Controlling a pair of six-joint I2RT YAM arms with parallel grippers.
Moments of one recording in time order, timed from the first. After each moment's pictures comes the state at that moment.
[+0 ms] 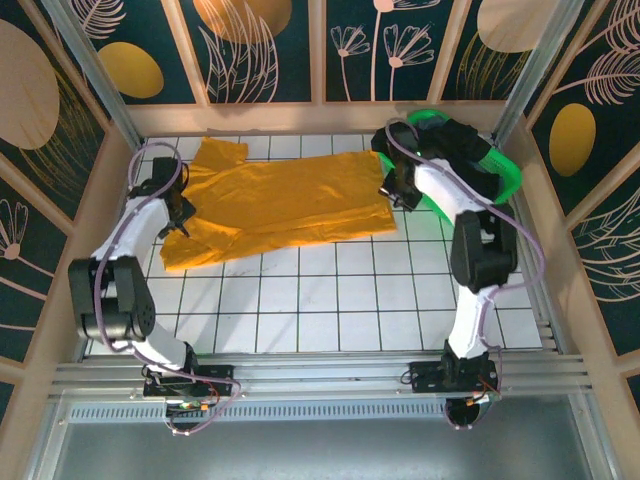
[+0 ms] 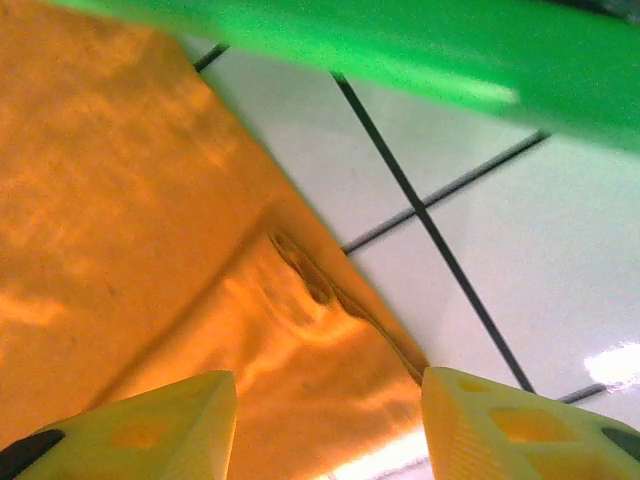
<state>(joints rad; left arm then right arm) 0.05 1.55 1.14 -0.72 -0.31 -0.75 0.29 1.90 1.53 -0.82 0.07 0.80</state>
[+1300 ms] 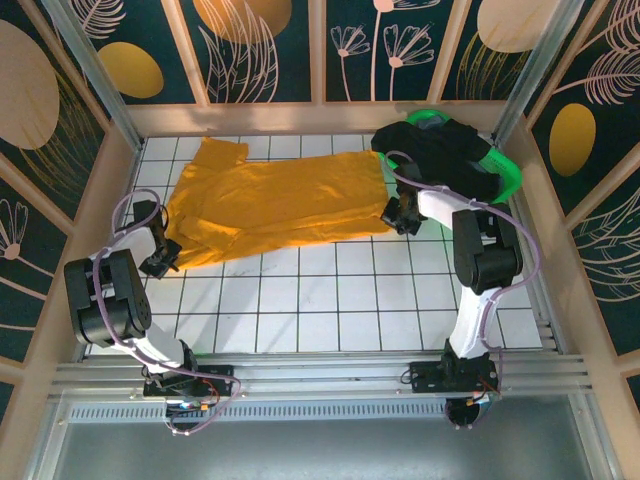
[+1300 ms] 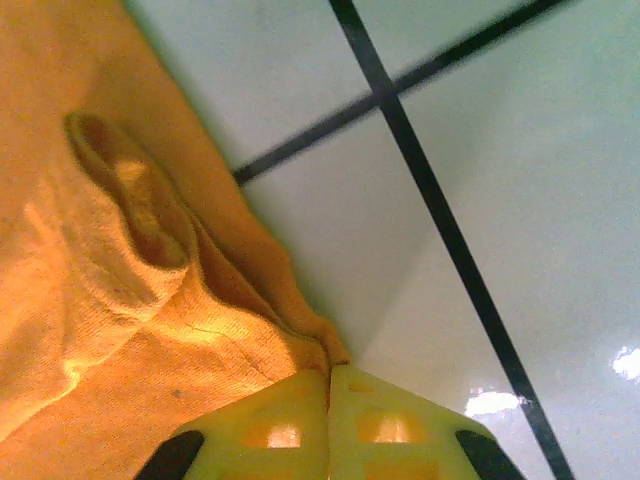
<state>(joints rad) 0.26 1.61 0.86 -0.55 -0.18 -0.78 0.25 1.94 1.27 -0.55 -0.07 0.72</state>
